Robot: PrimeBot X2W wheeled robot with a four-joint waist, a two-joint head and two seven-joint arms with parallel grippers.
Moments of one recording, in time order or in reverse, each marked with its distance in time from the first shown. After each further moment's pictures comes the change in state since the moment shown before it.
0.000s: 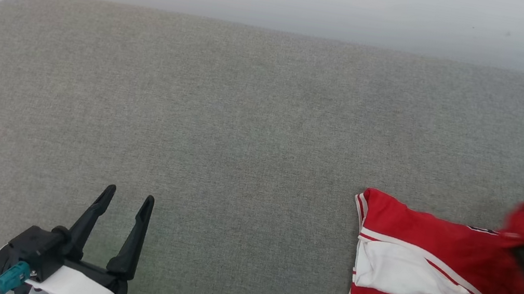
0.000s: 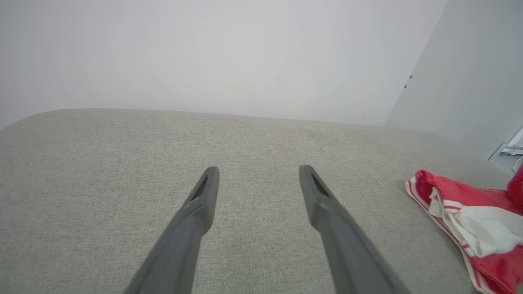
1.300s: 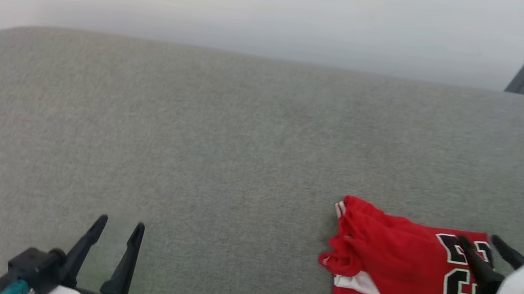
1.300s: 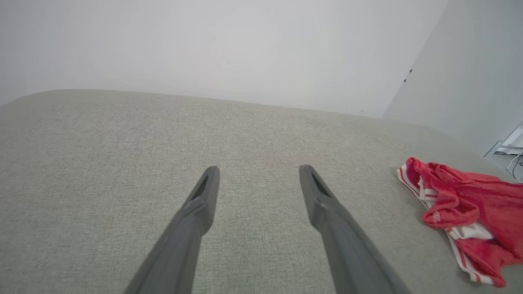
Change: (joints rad) left arm 0.037 0.003 -0.001 0.077 -0.033 0.000 0.000; right arm -0.111 -0.095 0.349 0.284 0.140 0.000 -0.354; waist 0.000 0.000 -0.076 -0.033
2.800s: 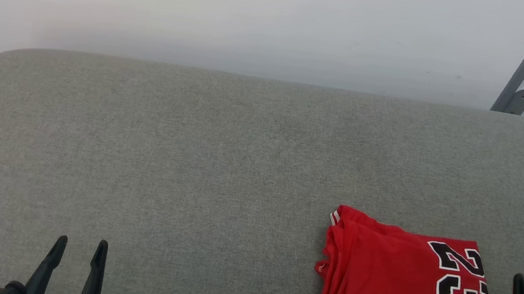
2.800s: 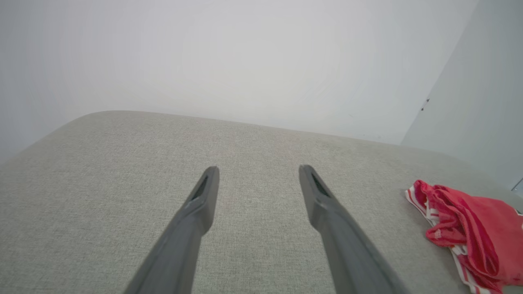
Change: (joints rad) left arm 0.186 -0.071 0.156 -0.169 0.069 0.000 0.000; right arm 0.367 0.188 -0.298 -0.165 -0.284 0.000 -0.580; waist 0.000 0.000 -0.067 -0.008
